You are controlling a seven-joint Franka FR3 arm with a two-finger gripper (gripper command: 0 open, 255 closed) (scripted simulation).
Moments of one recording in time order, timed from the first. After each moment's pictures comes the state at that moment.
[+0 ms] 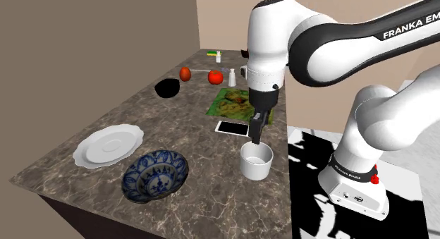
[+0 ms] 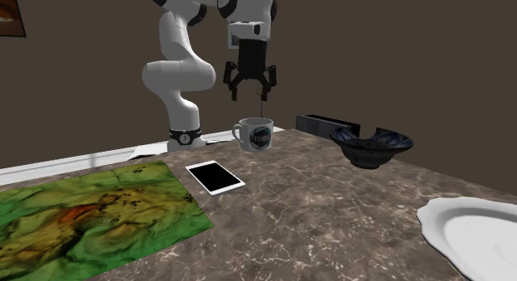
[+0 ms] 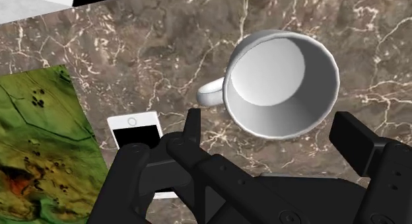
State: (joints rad) arm 0.18 -0.71 0.47 -2.65 0.27 1.93 0.24
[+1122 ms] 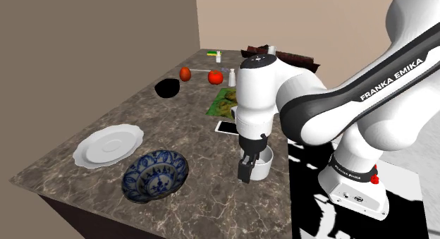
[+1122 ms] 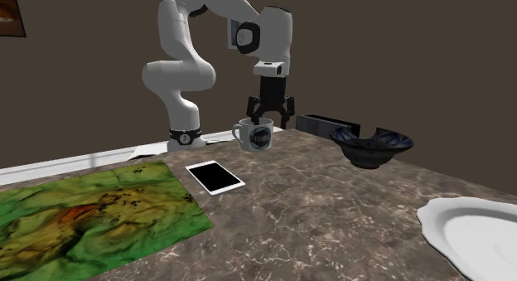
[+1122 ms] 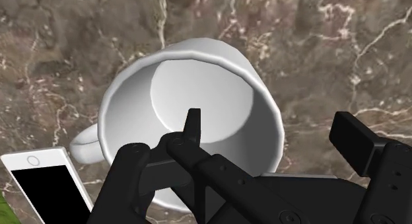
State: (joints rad) arm 0.19 -0.47 0.69 -2.71 0.34 2.26 0.39
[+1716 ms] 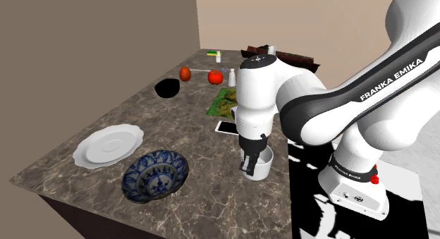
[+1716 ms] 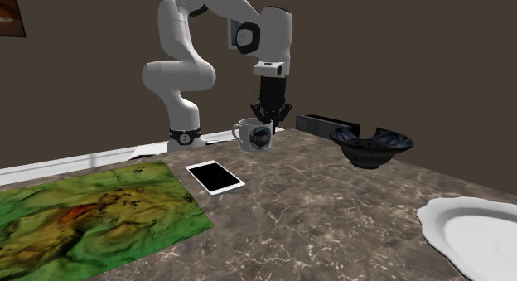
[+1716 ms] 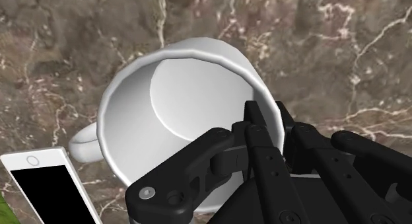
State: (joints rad) arm 0.19 -0.47 0.69 -2.71 0.34 2.26 0.39
